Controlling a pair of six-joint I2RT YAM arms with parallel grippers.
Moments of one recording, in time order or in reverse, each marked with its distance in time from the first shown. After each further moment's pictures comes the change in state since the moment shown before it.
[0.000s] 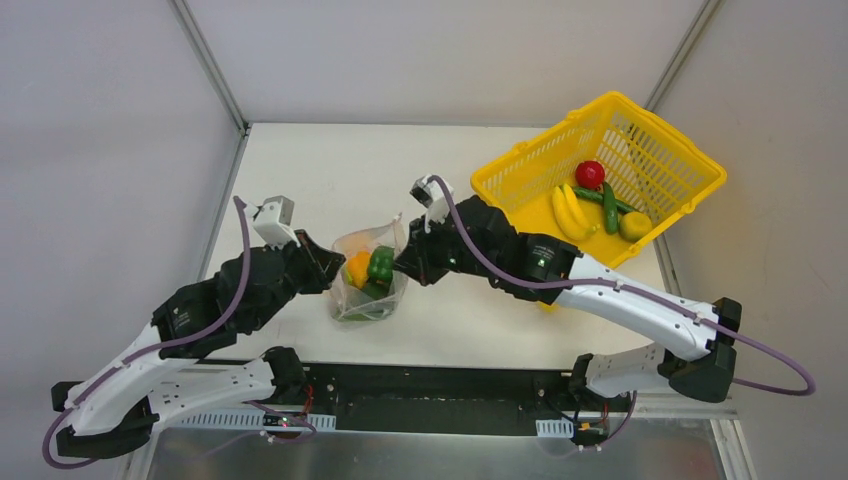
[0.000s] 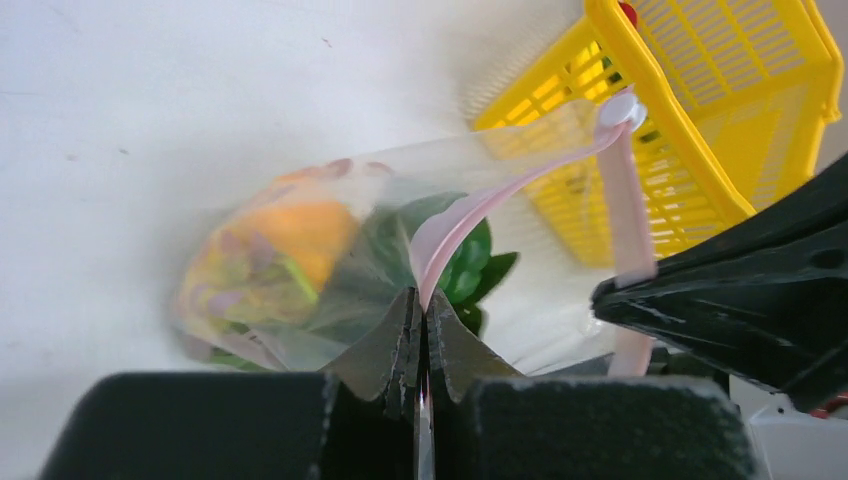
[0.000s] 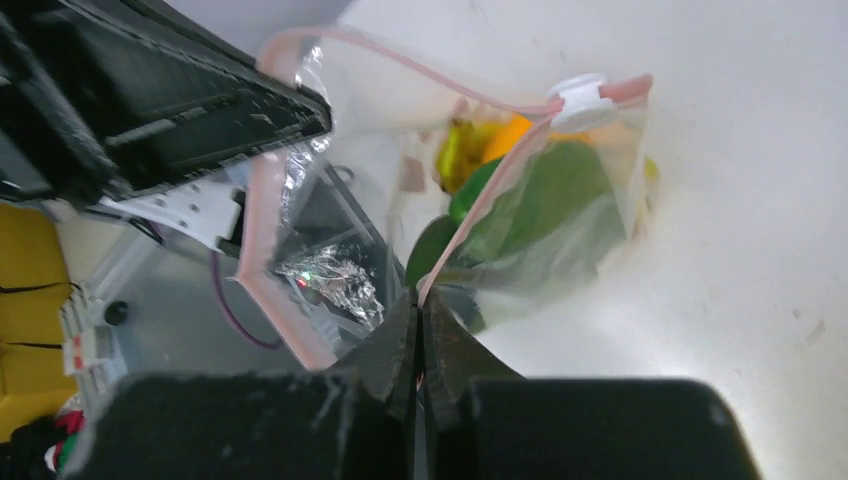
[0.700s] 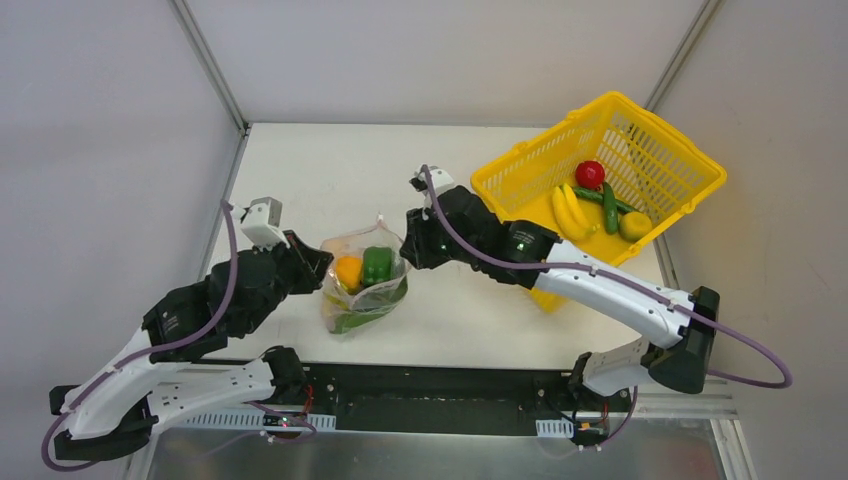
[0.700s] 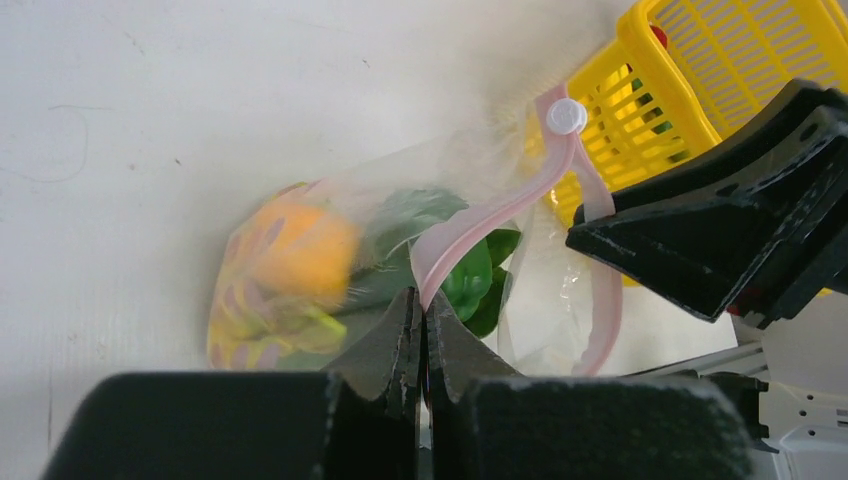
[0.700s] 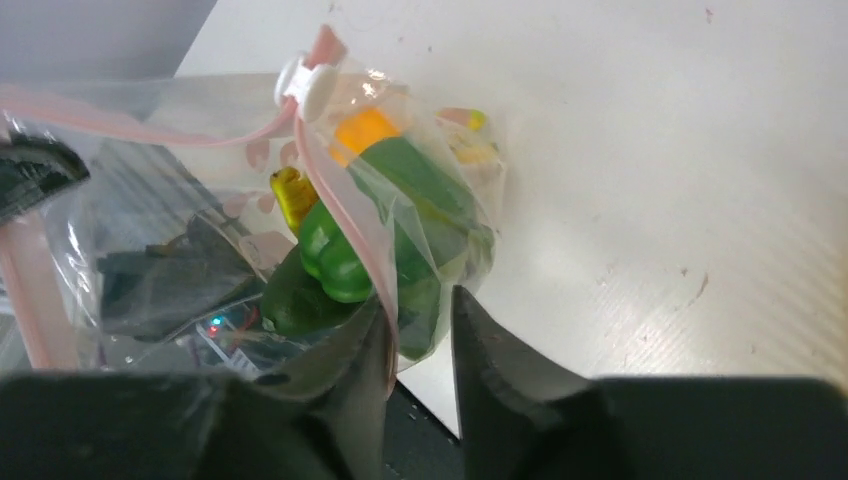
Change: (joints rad) left arm 0.000 -0.045 0.059 -0.117 -0.097 0.025; right arm -0.054 0.134 0.087 -0.042 0.123 0.003
